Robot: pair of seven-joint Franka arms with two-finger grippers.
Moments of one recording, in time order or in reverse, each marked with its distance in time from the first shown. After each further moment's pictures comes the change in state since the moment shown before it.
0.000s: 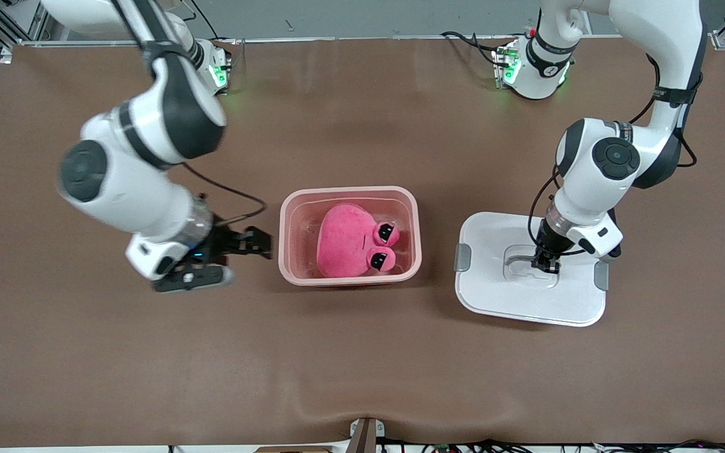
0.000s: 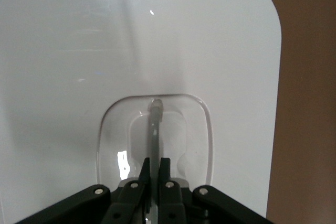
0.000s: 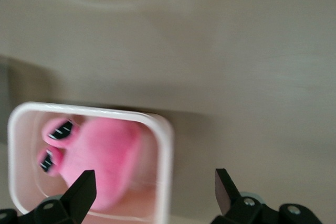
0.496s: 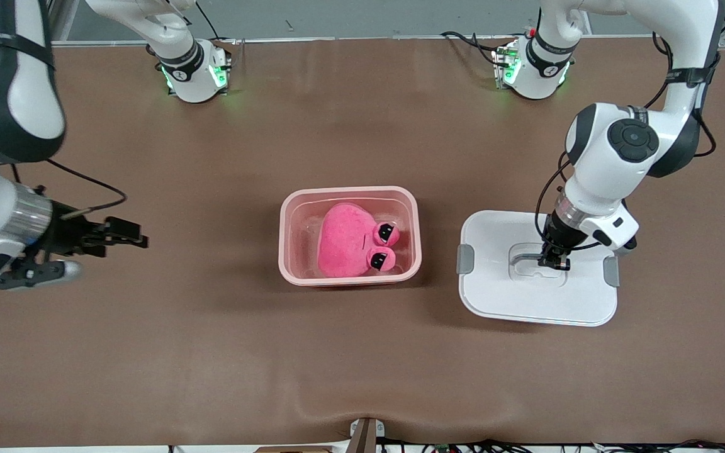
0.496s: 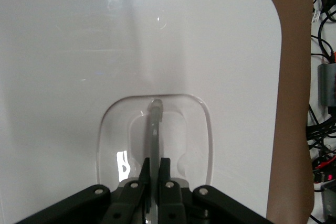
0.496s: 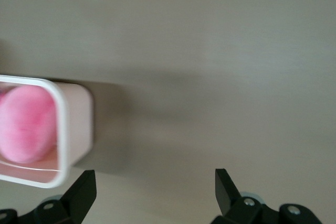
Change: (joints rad) left arm -0.008 -0.067 -0.007 0.061 0.000 -0.099 -0.095; right arm -0.272 -0.133 -0.001 -0.094 -0.074 -0.152 -0.231
